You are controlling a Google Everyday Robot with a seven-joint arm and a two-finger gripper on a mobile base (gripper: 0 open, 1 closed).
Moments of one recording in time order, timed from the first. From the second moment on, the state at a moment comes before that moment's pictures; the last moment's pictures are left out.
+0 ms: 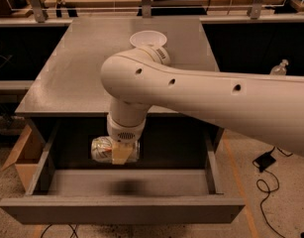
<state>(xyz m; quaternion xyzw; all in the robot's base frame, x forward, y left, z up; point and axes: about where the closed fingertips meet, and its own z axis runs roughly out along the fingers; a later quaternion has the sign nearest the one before) 0.465 0.084 0.756 -0.73 0.67 0.06 0.11</state>
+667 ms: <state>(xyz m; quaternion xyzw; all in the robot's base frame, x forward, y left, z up) 0.494 0.067 0.715 -0.72 0.68 0.04 0.13</state>
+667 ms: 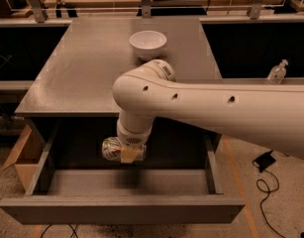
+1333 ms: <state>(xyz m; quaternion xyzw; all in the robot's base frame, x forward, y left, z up) 0.501 0.058 0.695 -0.71 0.69 0.04 0.13</state>
